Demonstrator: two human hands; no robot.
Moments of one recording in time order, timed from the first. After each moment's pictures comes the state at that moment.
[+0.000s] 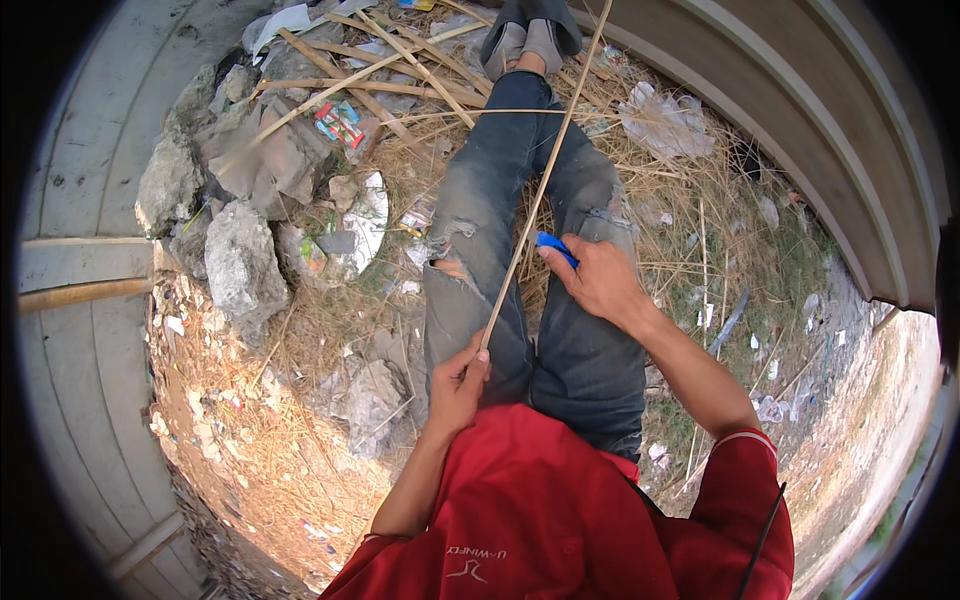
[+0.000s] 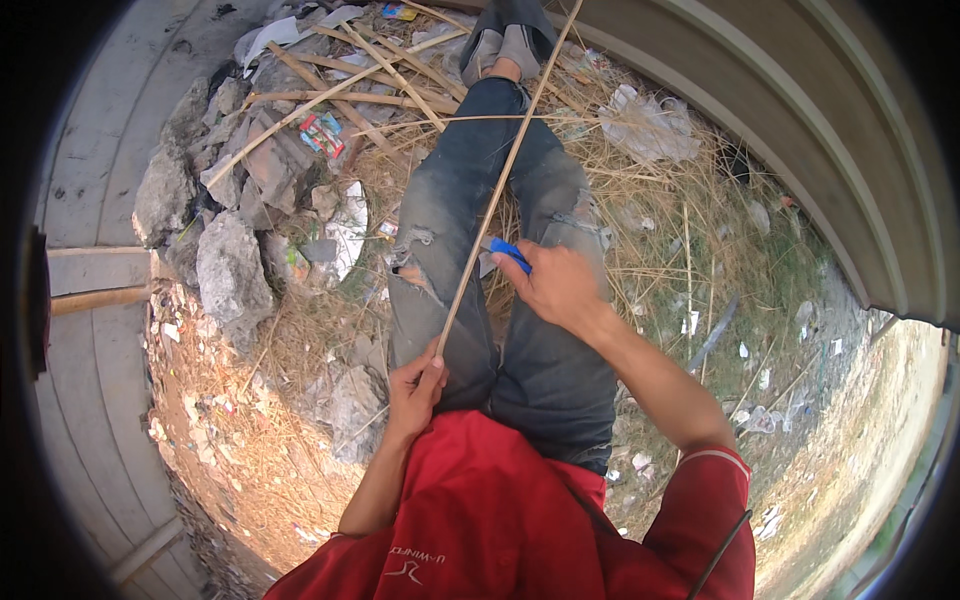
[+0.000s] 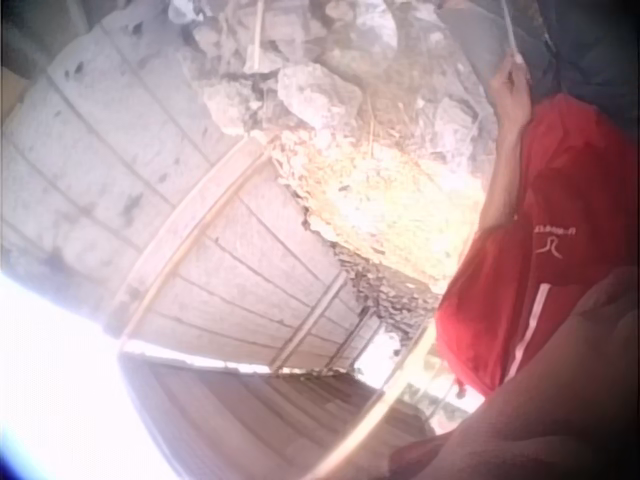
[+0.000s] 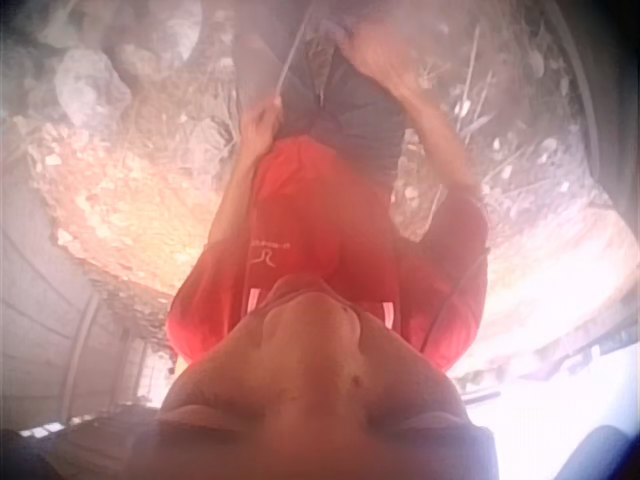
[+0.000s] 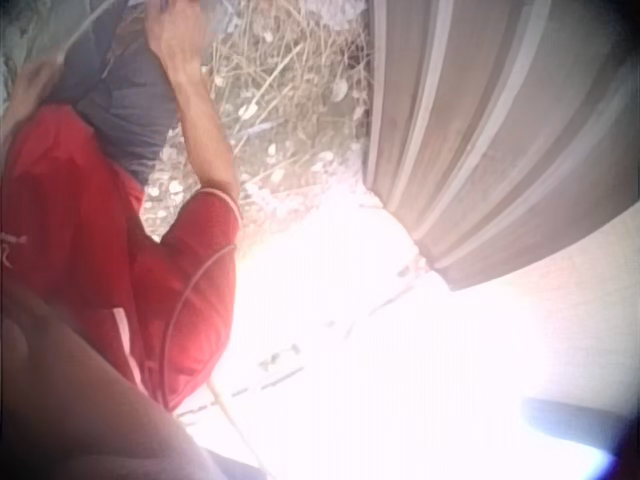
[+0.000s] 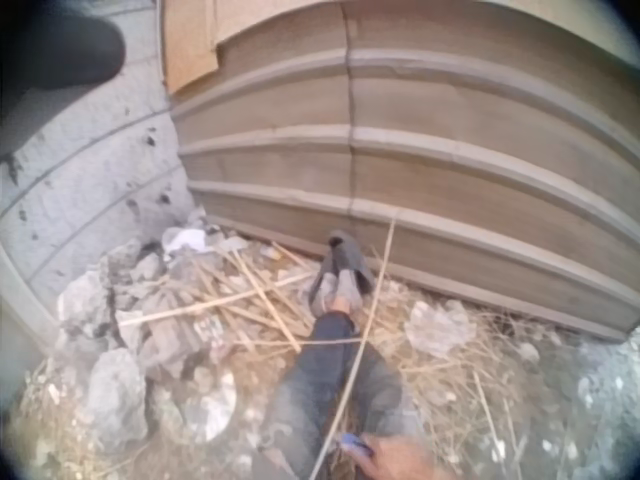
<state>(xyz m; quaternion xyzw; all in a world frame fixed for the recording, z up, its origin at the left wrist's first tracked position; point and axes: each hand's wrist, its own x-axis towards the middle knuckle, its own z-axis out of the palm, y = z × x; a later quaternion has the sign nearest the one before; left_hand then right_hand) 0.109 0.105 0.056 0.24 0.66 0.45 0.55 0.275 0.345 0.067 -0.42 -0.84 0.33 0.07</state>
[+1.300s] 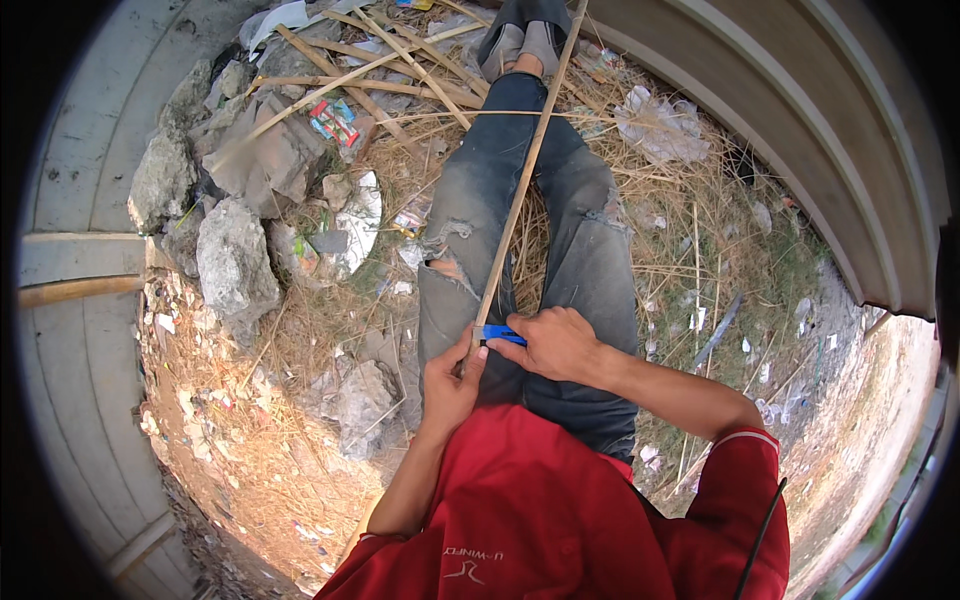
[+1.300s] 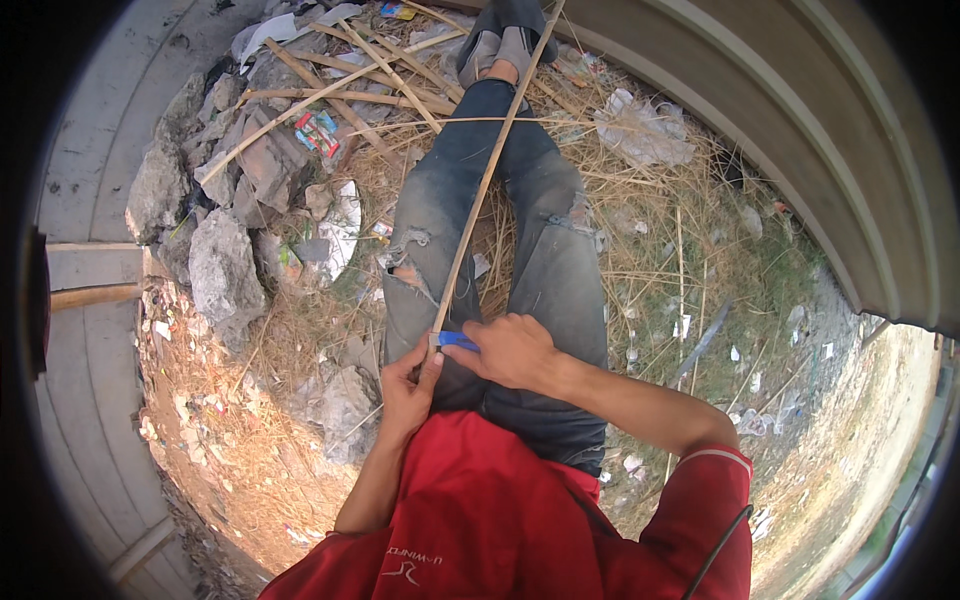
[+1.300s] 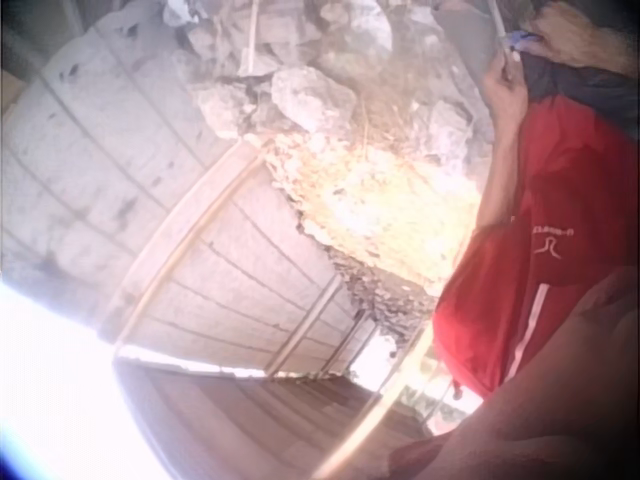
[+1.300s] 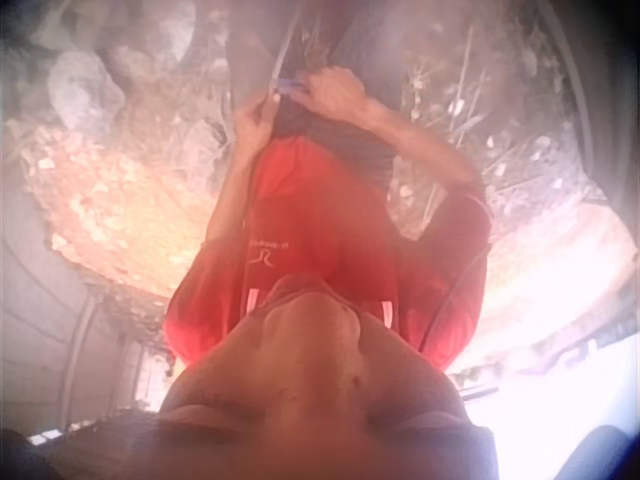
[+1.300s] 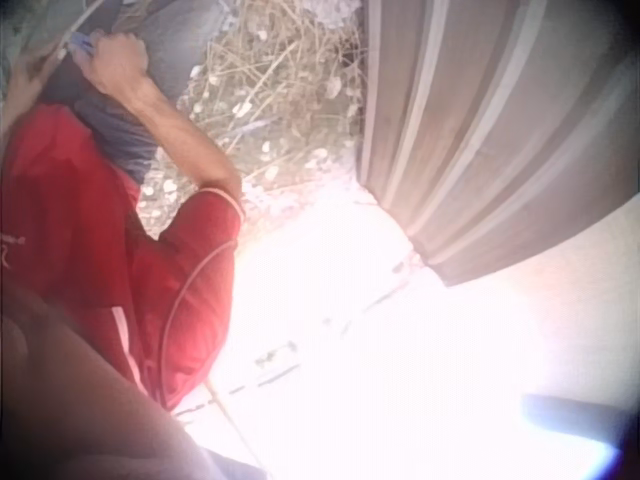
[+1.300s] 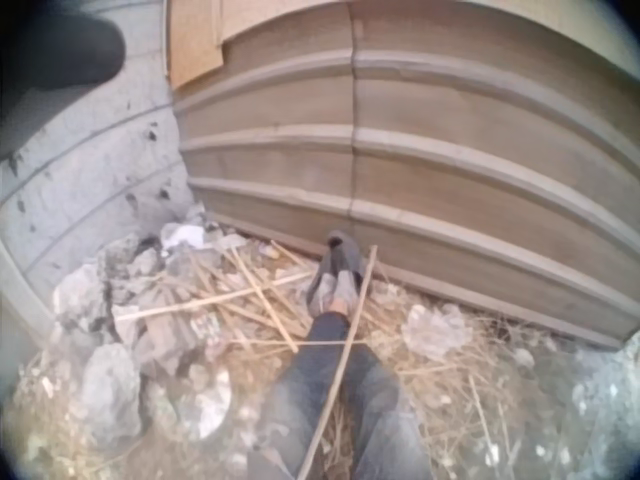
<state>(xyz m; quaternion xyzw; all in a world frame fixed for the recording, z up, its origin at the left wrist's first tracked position) 0.112 0.113 0.037 0.28 0.69 0.48 0.46 0.262 0.280 0.066 -0.27 -0.89 0.37 -0.02</state>
